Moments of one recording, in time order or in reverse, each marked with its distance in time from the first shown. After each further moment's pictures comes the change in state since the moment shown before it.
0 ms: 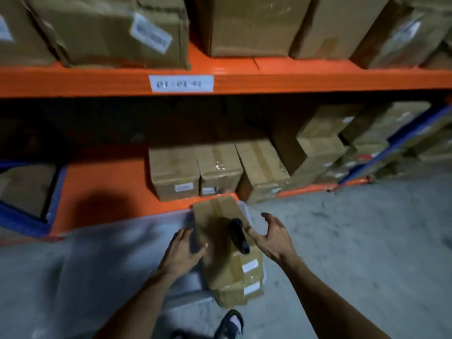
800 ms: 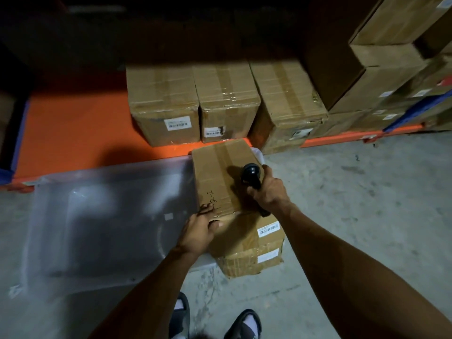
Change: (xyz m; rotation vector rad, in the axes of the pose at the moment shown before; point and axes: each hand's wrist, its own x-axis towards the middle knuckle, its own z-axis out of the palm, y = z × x) left_hand 0.057 -0.109 0.213 -0.012 -0.145 -0.070; right_hand 0.146 0.106 0.181 0.003 -0.116 0.099
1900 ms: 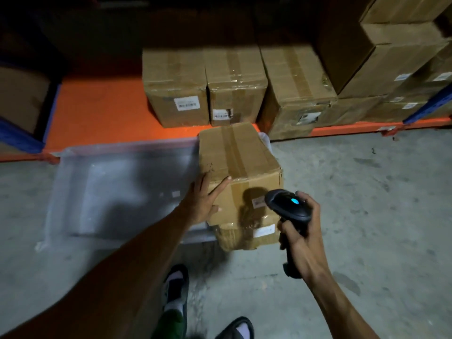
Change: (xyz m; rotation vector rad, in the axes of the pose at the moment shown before) left_hand -0.011 -0.015 0.040 0.705 0.104 0.261; right_hand -0.182 0.122 -0.007 0.725 0.118 -0.195
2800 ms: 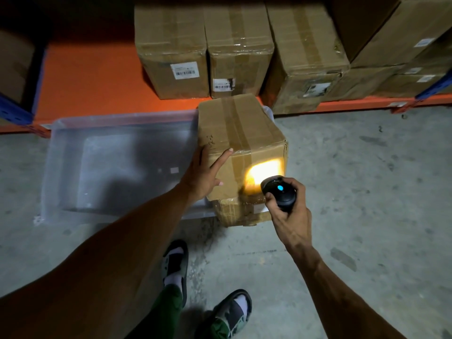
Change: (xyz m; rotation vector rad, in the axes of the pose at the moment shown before) left_hand 0.003 0.007 0.016 -0.197 0.036 -0.060; right_hand 0.019 0.078 0.025 -0.214 0.078 -0.030
